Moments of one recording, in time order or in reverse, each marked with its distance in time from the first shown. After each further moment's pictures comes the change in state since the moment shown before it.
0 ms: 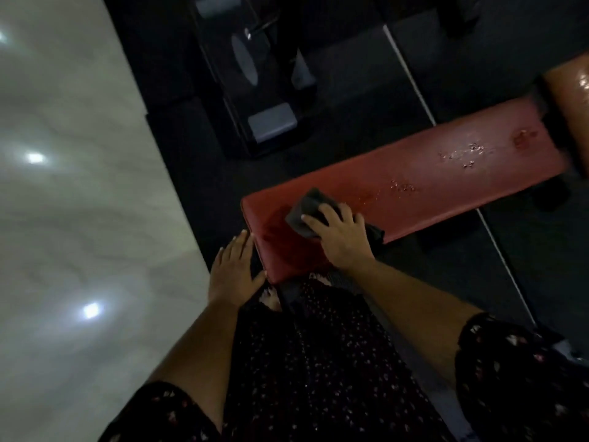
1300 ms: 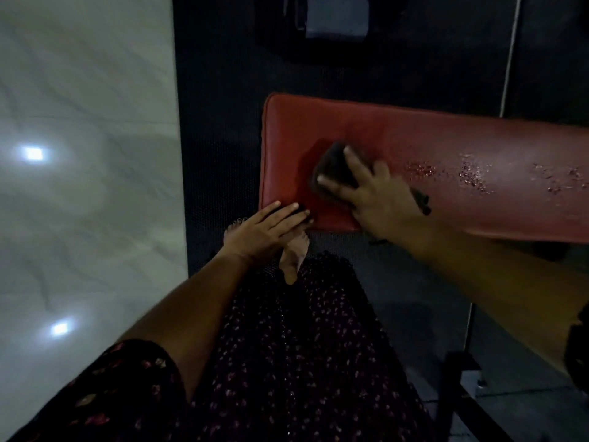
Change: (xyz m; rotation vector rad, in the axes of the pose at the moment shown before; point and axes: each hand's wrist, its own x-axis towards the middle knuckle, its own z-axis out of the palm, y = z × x) left_hand 0.012 0.019 0.142 0.265 0.403 0.516; right_hand 0.054 0.033 0.044 -0.476 -0.136 -0.535
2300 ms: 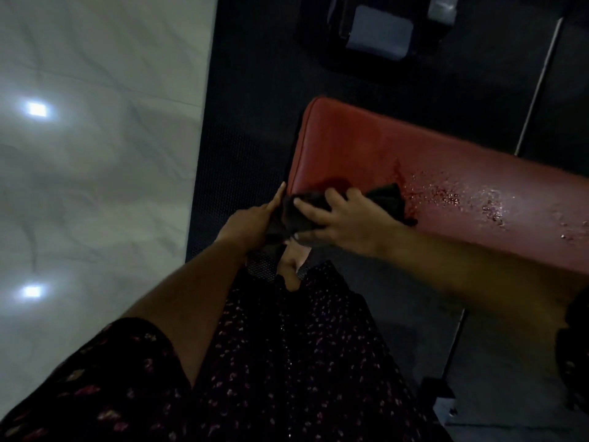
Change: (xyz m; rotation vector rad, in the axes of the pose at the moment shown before) left_hand -0.023 -0.029 -0.003 -0.720 -0.501 -0.756; right_hand 0.036 -0.057 -0.031 -0.405 -0.100 -0.690
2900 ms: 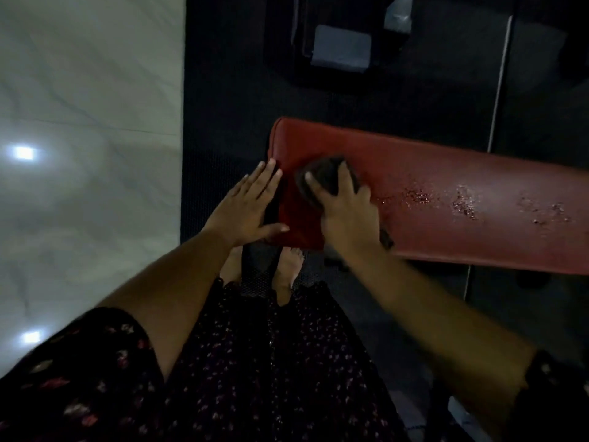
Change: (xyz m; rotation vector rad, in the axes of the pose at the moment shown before) left_hand 0.032 0.017 -0.047 0.252 0.215 0.311; right_hand -0.001 -0.003 0.005 0.644 0.217 1.063
